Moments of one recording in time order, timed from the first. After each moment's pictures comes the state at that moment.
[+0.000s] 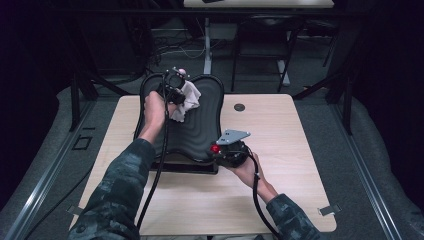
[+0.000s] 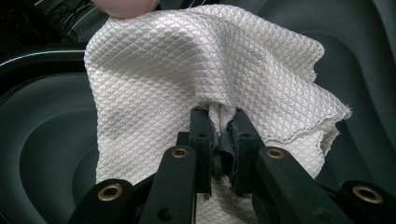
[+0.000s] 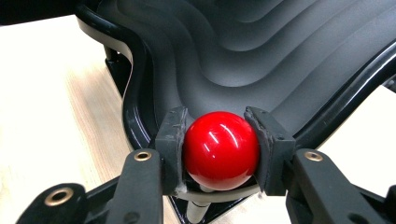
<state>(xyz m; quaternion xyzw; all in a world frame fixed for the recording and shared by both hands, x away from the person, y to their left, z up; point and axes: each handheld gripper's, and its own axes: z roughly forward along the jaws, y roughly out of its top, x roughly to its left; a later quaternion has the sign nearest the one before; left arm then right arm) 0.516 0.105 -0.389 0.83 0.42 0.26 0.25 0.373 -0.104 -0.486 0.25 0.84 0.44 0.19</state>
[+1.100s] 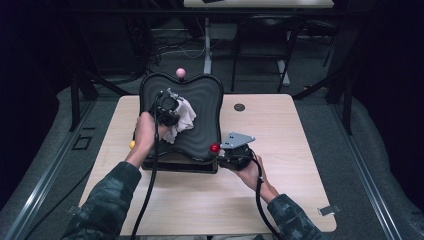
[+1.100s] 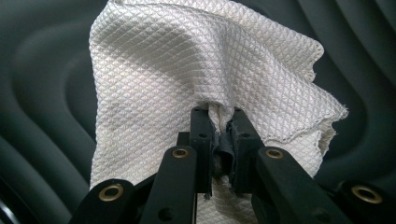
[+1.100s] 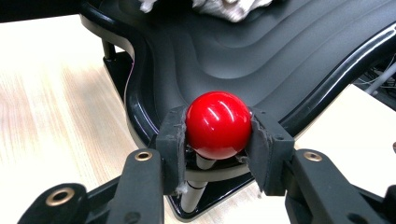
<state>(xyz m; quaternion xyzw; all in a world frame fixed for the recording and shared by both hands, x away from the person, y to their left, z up) 0.457 0.124 -0.422 0.86 0.39 0.24 0.24 0.364 -0.114 -0.487 0.24 0.84 0.45 0.21</state>
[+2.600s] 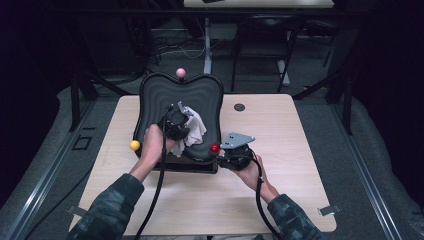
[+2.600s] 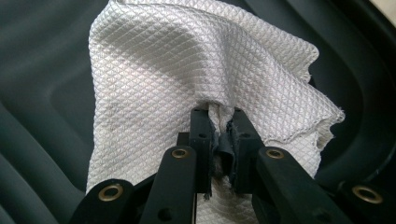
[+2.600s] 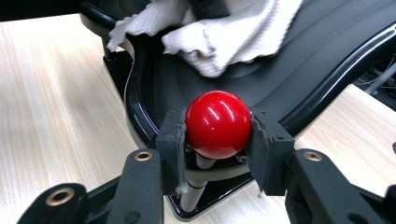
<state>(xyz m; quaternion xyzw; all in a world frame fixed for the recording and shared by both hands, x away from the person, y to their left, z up) 0.435 0.100 -0.433 0.87 0.36 0.22 0.25 0.364 -0.114 -0.487 0.24 0.84 0.44 0.21</state>
